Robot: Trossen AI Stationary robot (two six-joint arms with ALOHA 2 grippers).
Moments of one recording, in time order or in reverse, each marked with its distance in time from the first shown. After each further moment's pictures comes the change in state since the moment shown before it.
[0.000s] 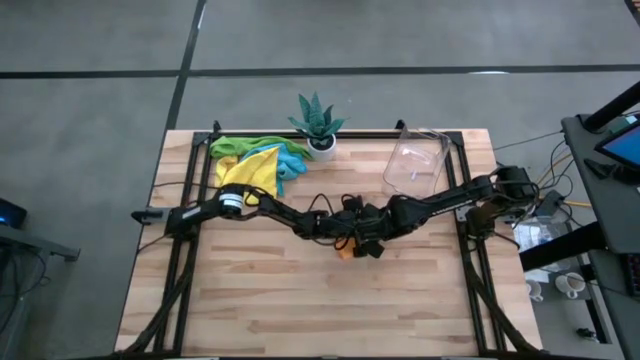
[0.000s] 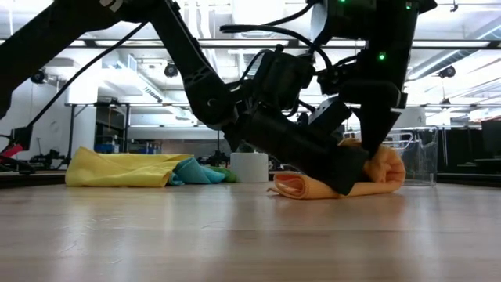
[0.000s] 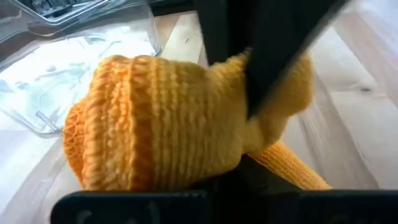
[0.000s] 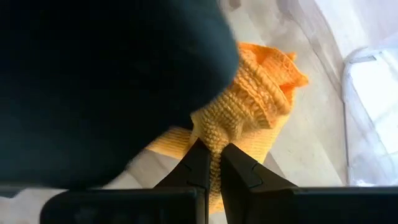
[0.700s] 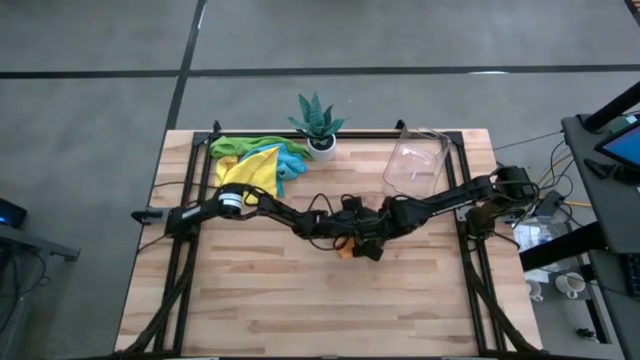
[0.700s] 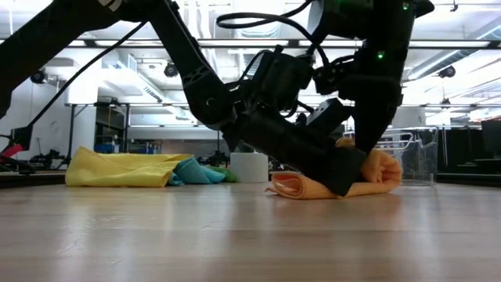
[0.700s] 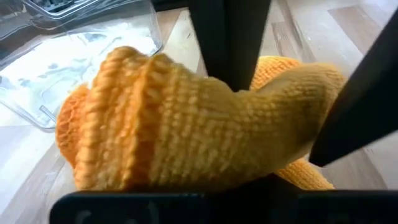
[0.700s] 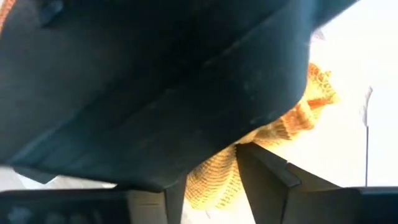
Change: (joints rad) left arm 0.003 0.000 -0.009 -0.012 -0.004 0.001; right arm -0.001 0.002 -0.005 0.075 -0.036 -0.105
